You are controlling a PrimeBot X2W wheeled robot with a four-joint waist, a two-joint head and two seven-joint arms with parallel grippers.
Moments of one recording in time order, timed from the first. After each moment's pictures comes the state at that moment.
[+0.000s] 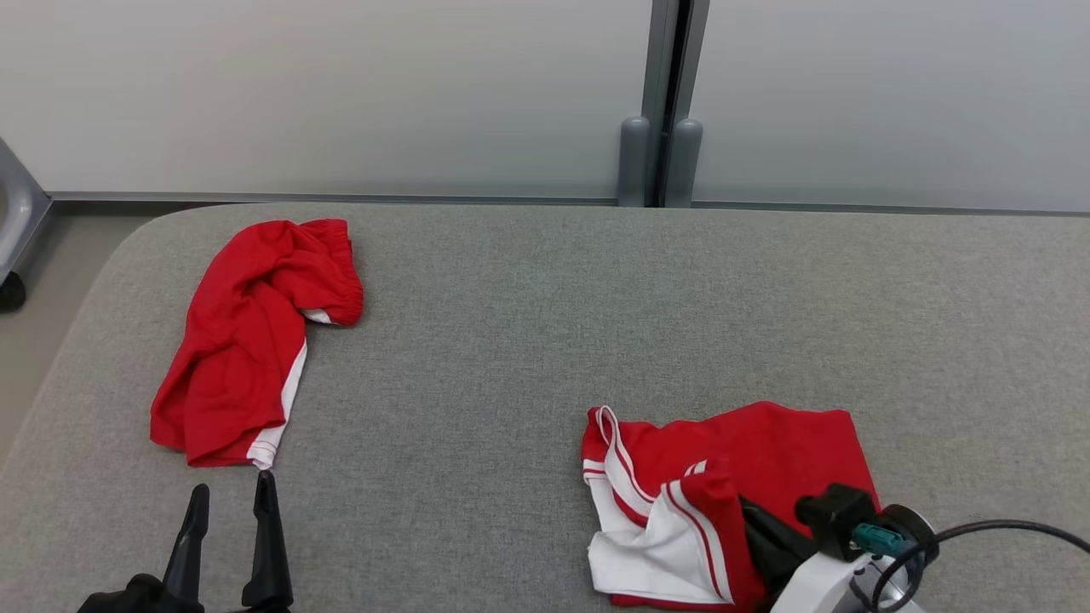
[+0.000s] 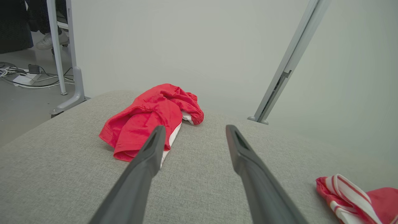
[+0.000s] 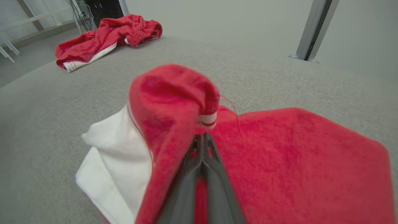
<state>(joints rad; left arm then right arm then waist) 0.16 0.05 0.04 0.08 -0.37 -0.06 -0.26 -0.30 -0.28 0.72 0.54 0.49 0.13 -0.26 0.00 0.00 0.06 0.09</state>
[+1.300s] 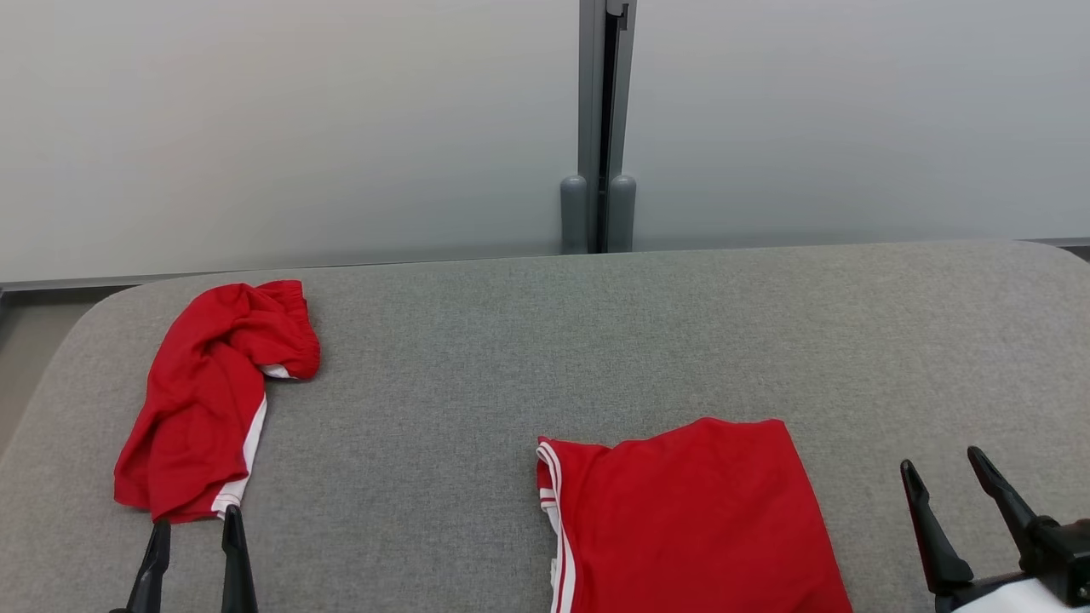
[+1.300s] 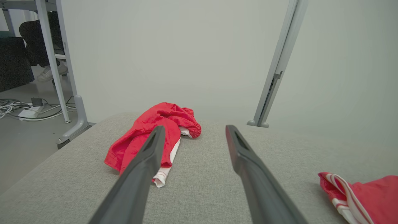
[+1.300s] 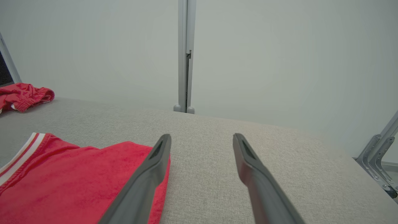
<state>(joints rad) 0.22 0.05 0.12 0.05 -0.26 -0.05 -0.26 0.04 -0.25 0.06 0.23 0.19 0.13 -0.26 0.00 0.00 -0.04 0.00</state>
